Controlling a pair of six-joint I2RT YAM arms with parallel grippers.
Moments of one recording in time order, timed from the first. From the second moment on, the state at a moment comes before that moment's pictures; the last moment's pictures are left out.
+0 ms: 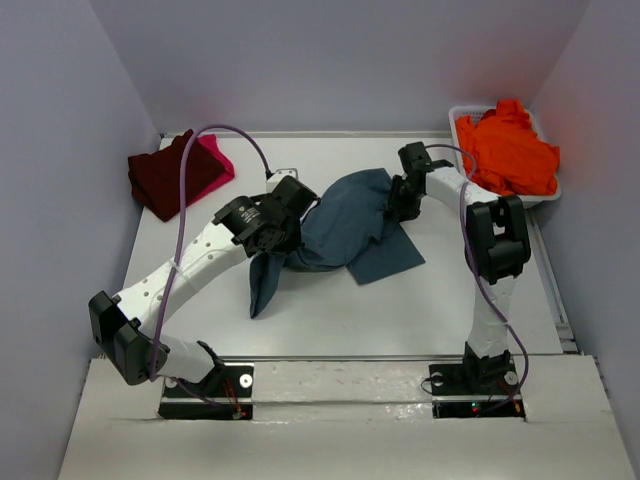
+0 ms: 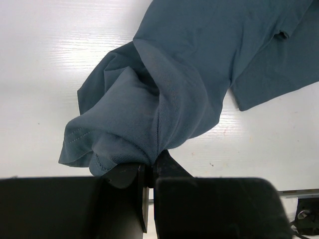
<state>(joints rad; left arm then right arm) -0.80 1.37 1.40 -1.04 -0.37 -0.71 0.26 2.08 1.61 -0.67 -0.04 0.52</state>
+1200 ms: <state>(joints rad) -0.80 1.37 1.39 -1.03 -0.36 -0.69 0.27 2.05 1.51 -0.65 0.02 0.53</state>
